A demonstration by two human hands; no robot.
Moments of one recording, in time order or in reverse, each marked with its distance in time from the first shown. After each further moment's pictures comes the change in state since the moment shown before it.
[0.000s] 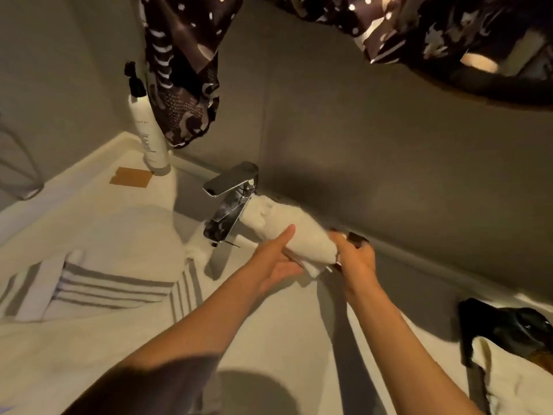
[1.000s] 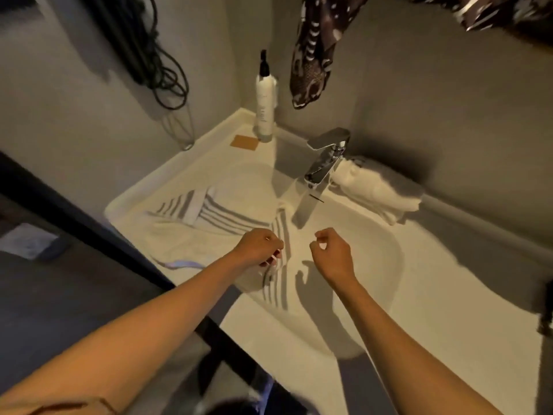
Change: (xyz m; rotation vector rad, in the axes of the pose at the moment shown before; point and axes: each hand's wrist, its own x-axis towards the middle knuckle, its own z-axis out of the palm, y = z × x) left_hand -0.176 -0.016 -0.141 0.851 0.411 0.082; right_hand -0.155 0.097 0.057 -0.806 -0.477 -0.455
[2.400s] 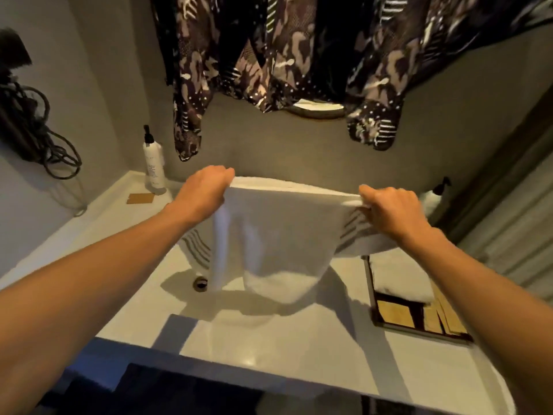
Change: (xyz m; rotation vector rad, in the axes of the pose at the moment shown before) left_hand -0.110 0.163 -0.033 0.944 0.437 1.183; right_hand -0.199 -0.031 -0.307 -1.162 0.551 -0.196
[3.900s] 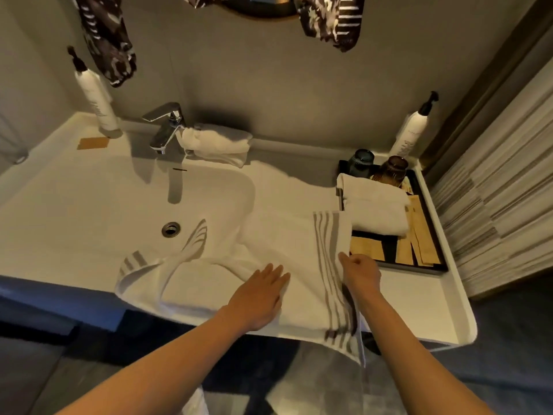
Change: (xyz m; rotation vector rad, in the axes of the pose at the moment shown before) left_hand -0.197 0.258 0.192 -0.253 -0.732 0.195; right_hand -0.222 -0.015 0.186 1.112 -0.364 1.108
